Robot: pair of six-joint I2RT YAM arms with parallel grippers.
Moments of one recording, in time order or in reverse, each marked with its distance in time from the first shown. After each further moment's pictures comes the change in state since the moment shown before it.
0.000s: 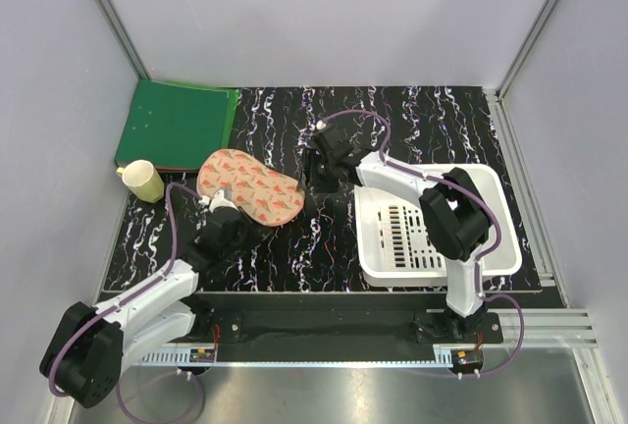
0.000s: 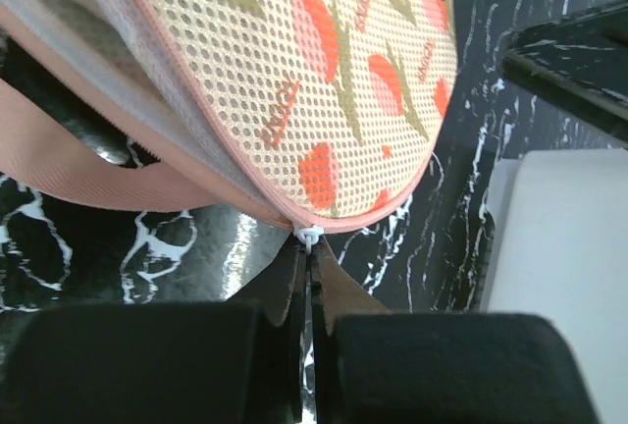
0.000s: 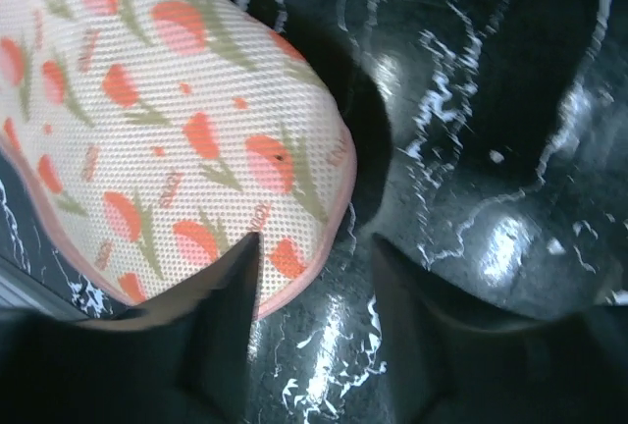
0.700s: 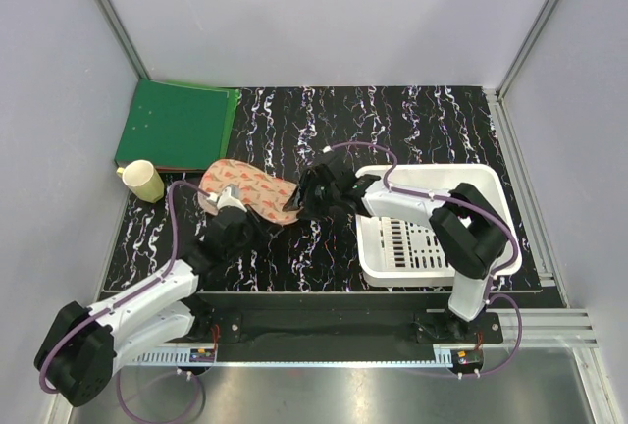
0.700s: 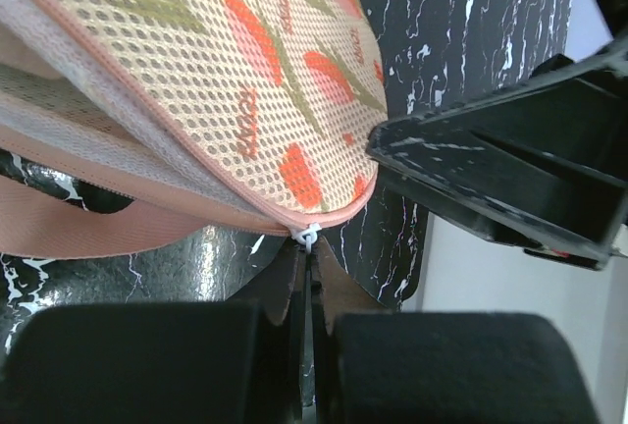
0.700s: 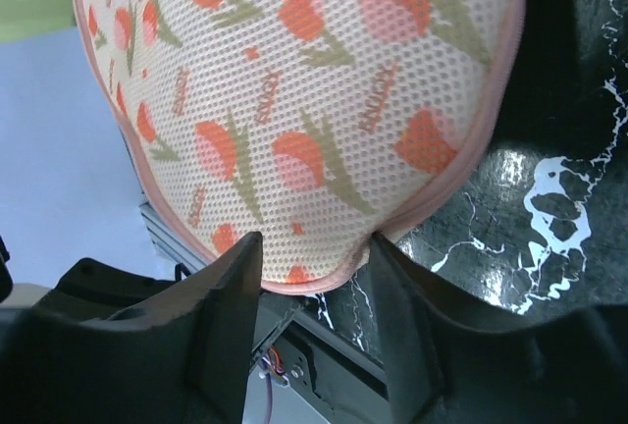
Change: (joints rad) left arm -0.106 -0.019 0.042 0.009 0.005 -0.064; right arm 0.099 -0.163 -0.304 0.251 -0.091 0.418
